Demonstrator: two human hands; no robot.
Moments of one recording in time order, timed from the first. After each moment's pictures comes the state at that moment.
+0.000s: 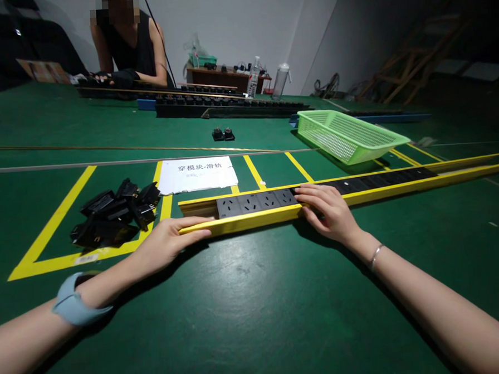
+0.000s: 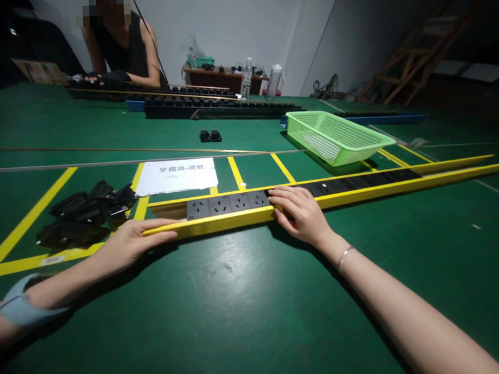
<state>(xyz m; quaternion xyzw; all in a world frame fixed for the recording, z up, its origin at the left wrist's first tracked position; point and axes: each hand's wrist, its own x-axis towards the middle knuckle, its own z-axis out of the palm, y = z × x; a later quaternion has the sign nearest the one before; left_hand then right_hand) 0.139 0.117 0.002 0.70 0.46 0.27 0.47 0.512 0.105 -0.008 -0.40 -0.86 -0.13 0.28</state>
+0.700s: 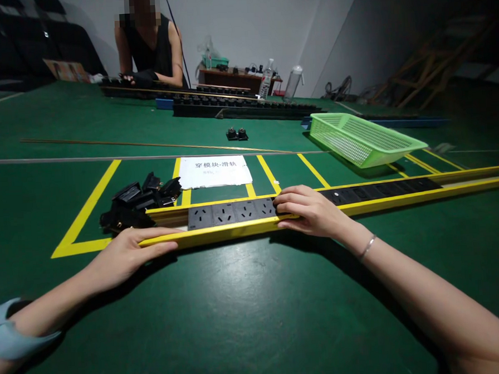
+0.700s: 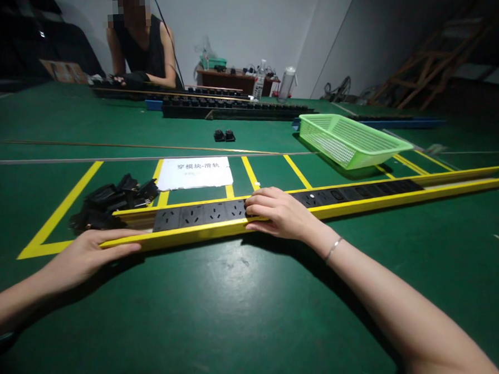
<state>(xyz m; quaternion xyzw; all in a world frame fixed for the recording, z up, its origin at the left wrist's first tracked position) 0.067 0.078 0.015 0.63 0.57 0.29 0.44 0.437 0.121 0.021 -0.25 -0.95 -0.06 0.19</state>
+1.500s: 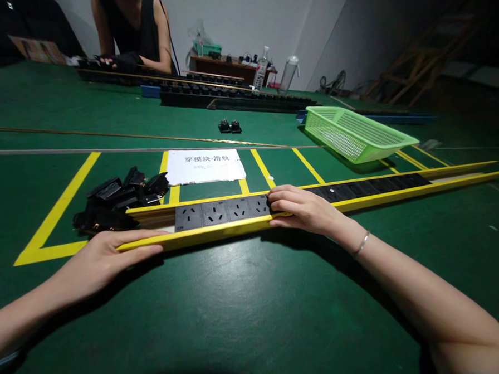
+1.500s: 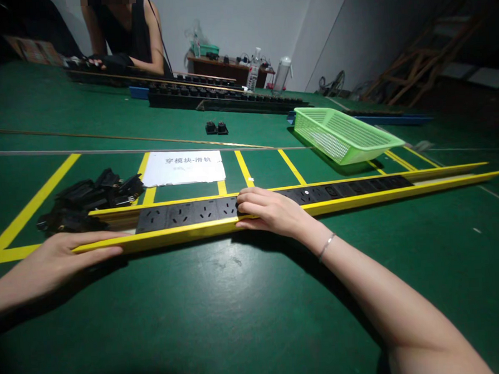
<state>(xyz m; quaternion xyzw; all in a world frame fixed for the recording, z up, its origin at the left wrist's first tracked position) 0.051 0.089 0.006 0.66 0.58 0.19 0.43 0.435 0.123 0.018 -0.25 -0.95 -0.02 0.18</state>
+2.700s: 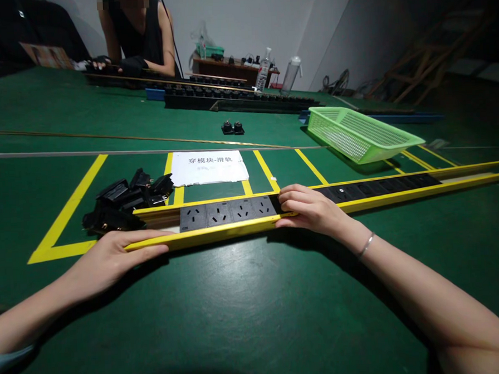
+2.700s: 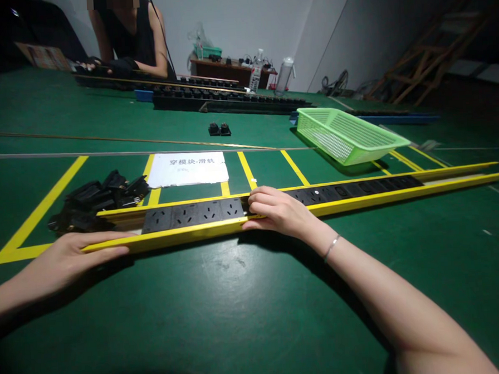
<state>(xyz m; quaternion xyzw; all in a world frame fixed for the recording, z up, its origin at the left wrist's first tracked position) 0.042 0.092 -0.002 0.69 0.55 0.19 0.42 0.440 0.124 0.017 -0.24 -0.94 -0.04 0.23</state>
